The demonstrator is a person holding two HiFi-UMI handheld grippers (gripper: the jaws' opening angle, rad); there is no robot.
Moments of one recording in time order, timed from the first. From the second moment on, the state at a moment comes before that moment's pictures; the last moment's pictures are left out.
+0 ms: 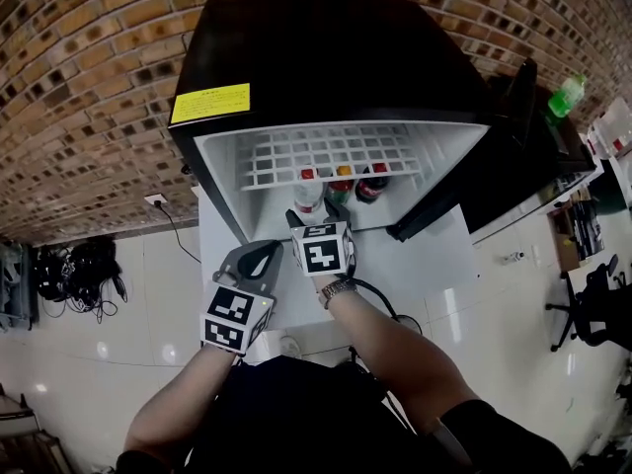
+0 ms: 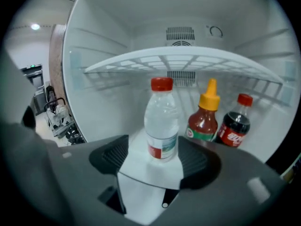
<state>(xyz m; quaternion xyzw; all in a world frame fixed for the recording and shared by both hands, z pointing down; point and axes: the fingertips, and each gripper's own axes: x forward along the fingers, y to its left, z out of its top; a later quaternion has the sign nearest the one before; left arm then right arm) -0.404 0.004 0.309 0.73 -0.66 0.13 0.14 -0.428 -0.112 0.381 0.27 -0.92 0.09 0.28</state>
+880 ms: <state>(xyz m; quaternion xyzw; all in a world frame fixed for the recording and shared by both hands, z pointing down) -0.436 -0.004 0.324 0.74 -0.65 0.13 0.16 -0.444 -0.140 0.404 0.31 -0.89 0.08 0.31</state>
